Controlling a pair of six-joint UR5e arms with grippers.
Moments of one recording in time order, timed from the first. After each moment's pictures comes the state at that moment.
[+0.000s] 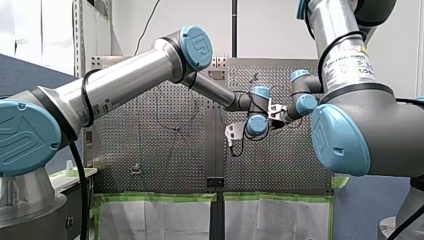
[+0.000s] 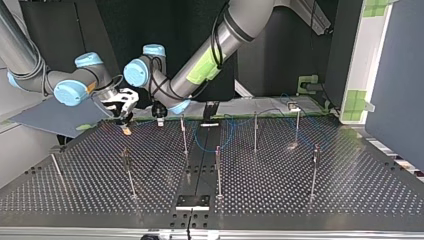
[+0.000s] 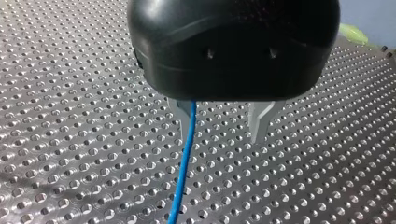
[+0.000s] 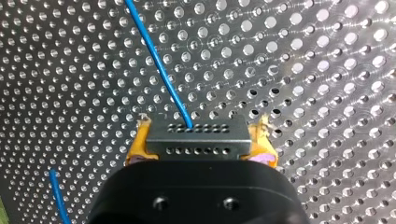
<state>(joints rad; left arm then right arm) -0.80 -2.59 -0.85 -3.02 -2.28 -1.85 1.78 -1.03 1.54 -0.19 1.19 1.66</state>
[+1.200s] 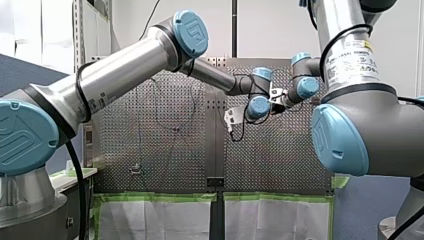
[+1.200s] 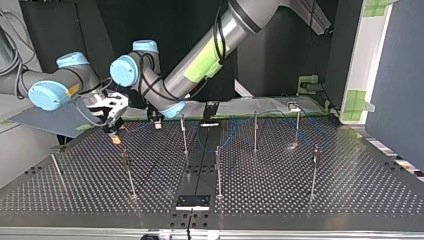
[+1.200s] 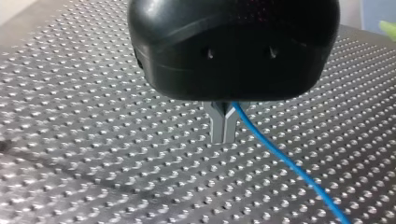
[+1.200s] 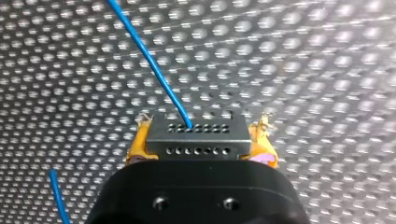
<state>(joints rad) -0.82 -2.49 -0.84 -3.12 -2.35 -1.88 1.77 -1.14 1.48 -0.08 1.18 1.69</state>
